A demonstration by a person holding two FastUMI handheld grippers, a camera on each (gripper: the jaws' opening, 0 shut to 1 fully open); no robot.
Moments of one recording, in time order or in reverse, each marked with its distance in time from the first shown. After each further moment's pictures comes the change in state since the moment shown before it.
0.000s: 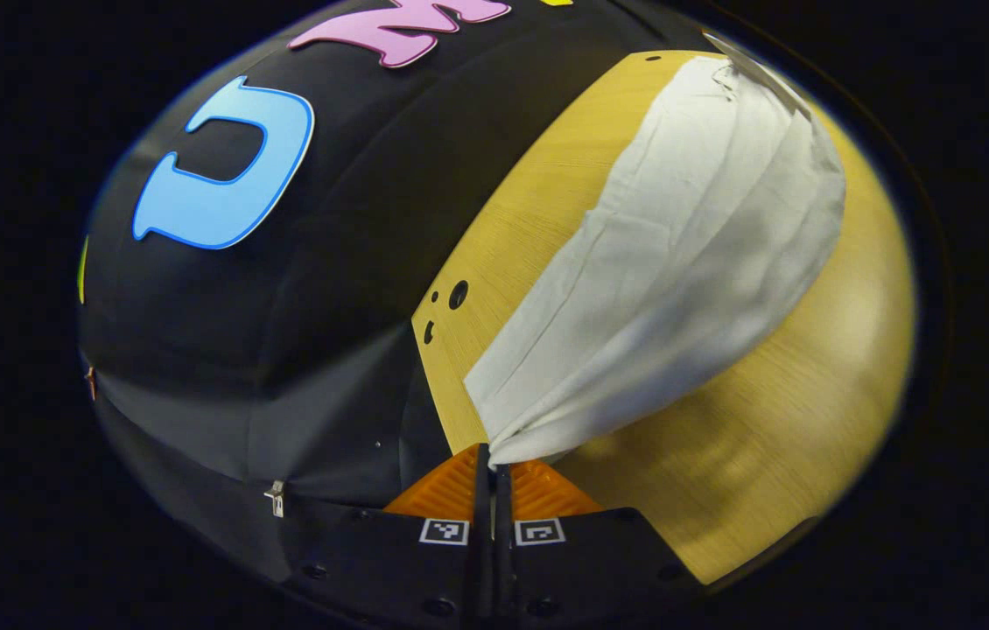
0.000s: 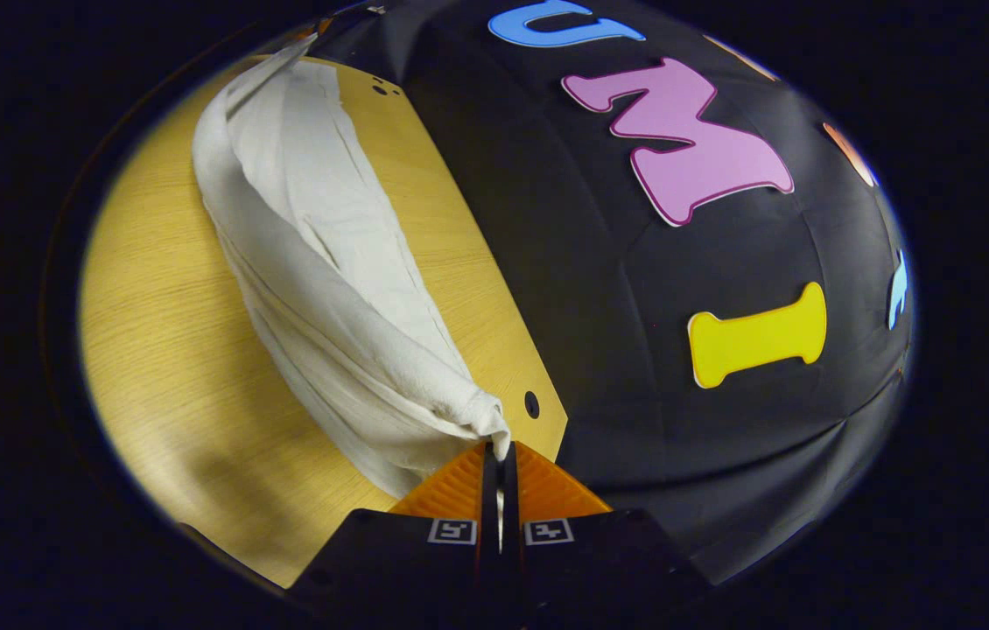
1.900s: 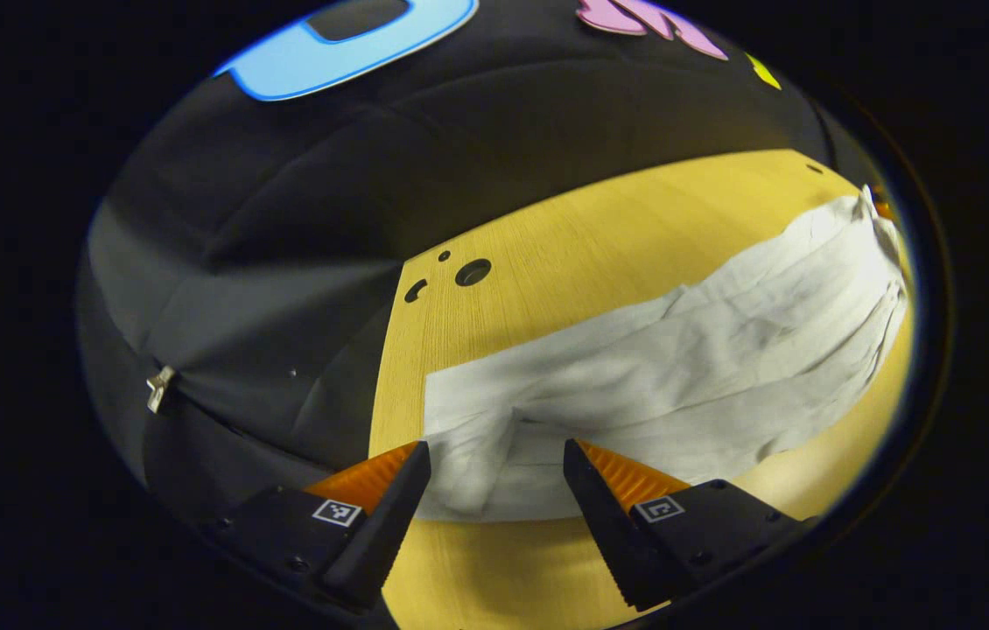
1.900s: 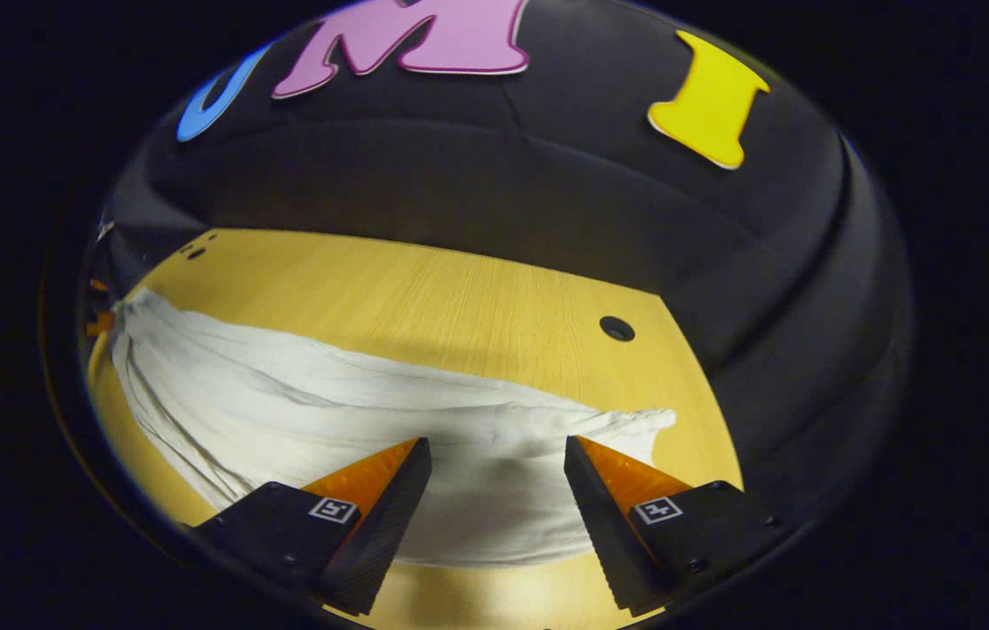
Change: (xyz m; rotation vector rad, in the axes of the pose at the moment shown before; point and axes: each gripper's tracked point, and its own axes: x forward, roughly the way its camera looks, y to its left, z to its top) left arm 0.064 -0.013 0.033 -0.597 0.051 -0.139; right arm 0.050 0.037 0.024 0.975 0.194 0.196
